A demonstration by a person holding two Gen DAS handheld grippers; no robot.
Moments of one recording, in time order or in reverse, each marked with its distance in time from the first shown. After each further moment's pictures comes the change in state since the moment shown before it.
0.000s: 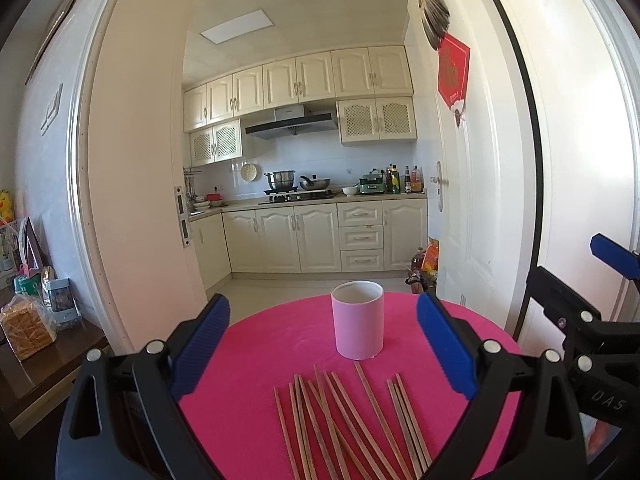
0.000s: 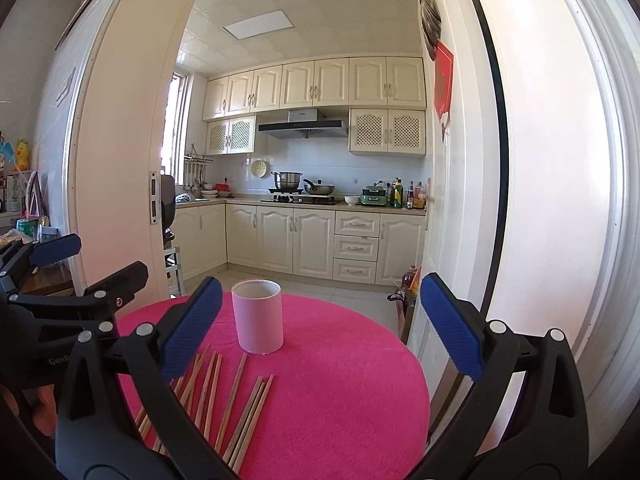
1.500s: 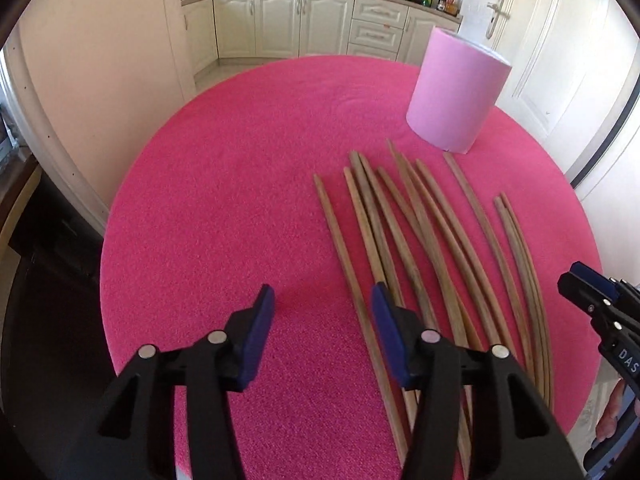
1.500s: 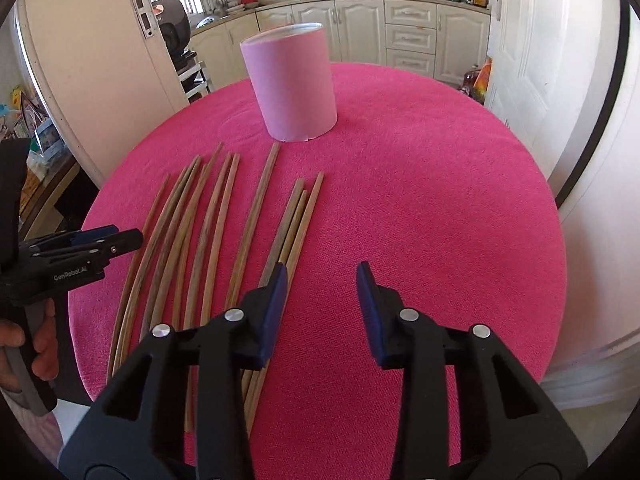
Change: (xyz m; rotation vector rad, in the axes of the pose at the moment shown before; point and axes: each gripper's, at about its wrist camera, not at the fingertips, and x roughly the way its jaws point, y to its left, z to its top) left arm 0.159 0.083 -0.134 -0.152 0.815 -0.080; right arm 0.140 0.017 -0.108 0.073 0.811 0.232
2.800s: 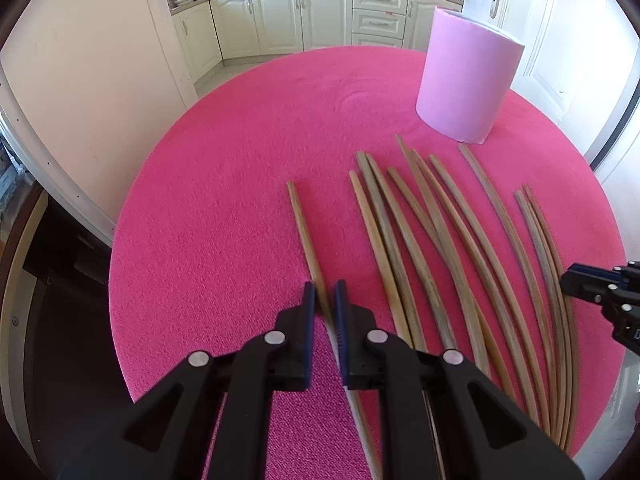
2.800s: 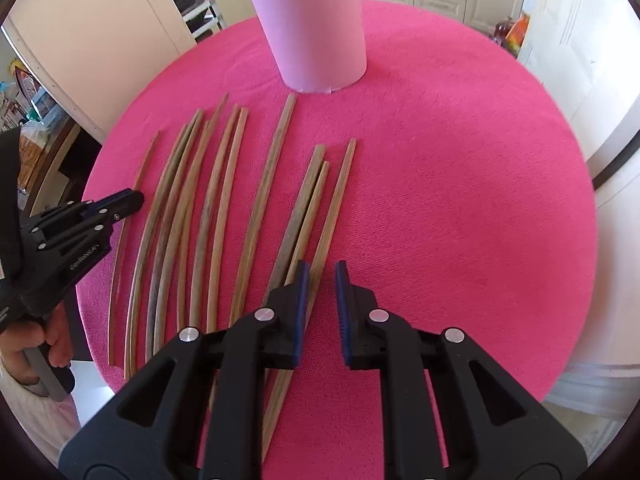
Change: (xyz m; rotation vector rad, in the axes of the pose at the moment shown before) left arm 0.007 -0.002 0.021 0.056 0.037 0.070; right arm 0.038 -0.002 0.027 -0.037 0.278 0.055
